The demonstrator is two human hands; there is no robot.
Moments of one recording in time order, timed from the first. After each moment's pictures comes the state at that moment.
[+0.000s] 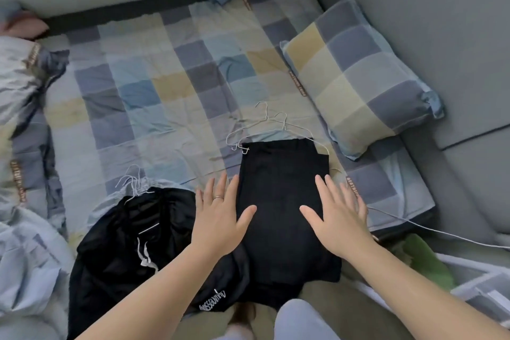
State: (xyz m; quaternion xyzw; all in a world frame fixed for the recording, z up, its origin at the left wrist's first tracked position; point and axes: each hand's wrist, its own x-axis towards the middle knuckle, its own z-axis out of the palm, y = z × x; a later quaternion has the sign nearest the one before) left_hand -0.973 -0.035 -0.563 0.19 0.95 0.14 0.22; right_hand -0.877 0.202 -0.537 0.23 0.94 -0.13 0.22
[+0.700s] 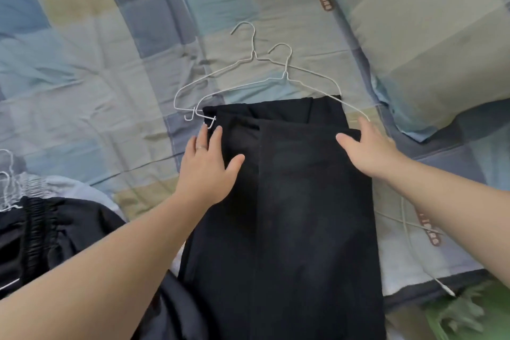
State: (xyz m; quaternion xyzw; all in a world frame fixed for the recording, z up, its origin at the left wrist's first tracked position) left_hand -1.109 0.091 -0.898 0.10 0.94 0.14 0.28; right_hand -1.039 0.391 -0.874 0.37 0.85 -0.24 0.29
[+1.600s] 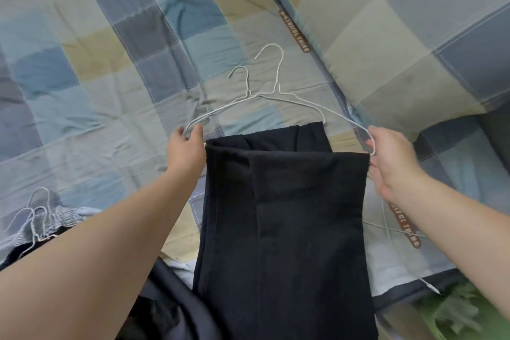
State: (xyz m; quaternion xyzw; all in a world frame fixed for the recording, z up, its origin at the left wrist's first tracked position) left_hand -1.190 0.112 -0.839 -0.26 0.81 0.47 0.22; right_hand -1.039 0.411 -0.803 0.58 0.54 -0.61 -0.01
